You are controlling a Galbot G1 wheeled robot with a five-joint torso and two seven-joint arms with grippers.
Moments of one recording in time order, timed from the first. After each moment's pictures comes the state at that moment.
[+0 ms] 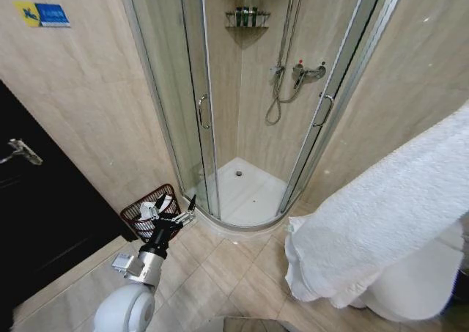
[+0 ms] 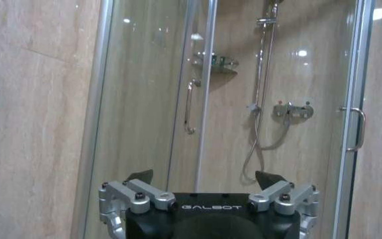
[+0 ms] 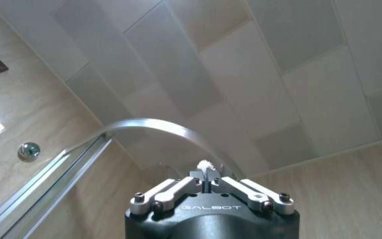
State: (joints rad) left arm 1.75 -1.49 -0.63 -2.41 -0.25 0.05 0.16; right arm -1.34 0.98 1.38 2.48 0.78 0.20 -0.05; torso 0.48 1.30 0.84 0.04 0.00
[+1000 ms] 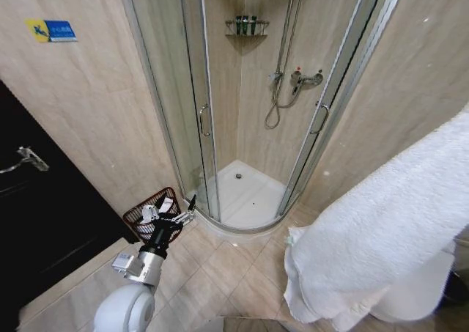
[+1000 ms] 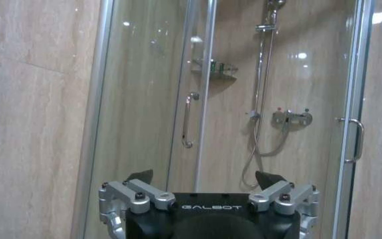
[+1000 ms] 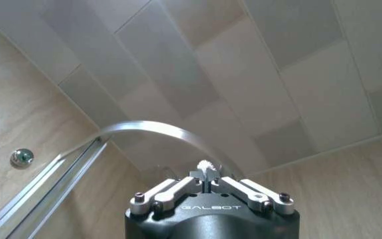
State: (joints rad) left arm 1.75 -1.49 -0.63 -2.41 -0.25 0.05 0.16; right arm -1.35 1.01 1.36 2.50 0.78 0.20 -0.05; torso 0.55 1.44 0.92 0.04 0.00
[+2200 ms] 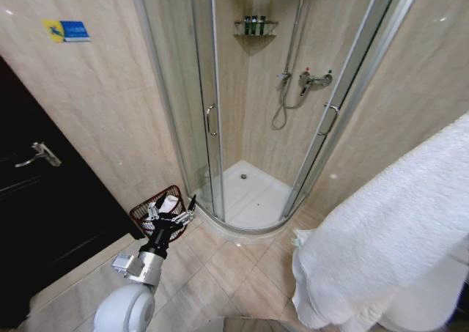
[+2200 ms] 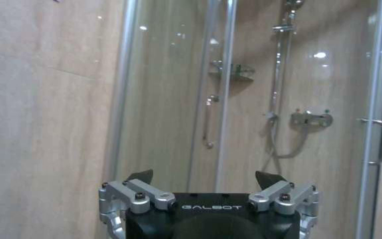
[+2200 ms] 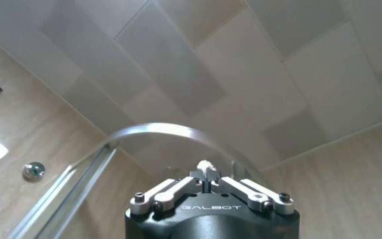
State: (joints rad) left arm 1.75 -1.49 -0.63 -2.41 -0.25 0.05 0.16; right arm -1.35 1.00 1.36 2.50 0.82 0.19 -0.03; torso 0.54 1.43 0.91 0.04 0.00
